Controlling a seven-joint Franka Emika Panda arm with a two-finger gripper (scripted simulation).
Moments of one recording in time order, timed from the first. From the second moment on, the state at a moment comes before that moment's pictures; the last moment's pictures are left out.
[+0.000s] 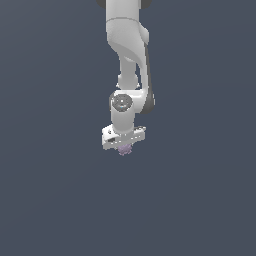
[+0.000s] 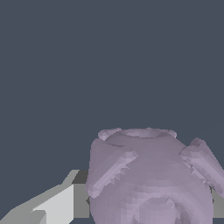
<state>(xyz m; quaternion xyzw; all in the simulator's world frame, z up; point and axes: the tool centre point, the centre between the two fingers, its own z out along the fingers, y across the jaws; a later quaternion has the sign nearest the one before) -0.031 -0.020 0.040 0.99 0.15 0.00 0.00</state>
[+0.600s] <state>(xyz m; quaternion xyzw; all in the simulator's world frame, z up) -0.038 0.030 0.042 0.99 0.15 0.00 0.00</state>
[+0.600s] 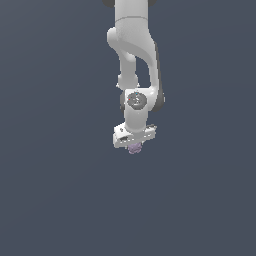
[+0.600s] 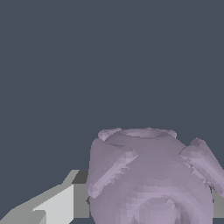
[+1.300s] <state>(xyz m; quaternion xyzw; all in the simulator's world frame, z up) -0.054 0.174 0.047 0.99 0.15 0.00 0.00</state>
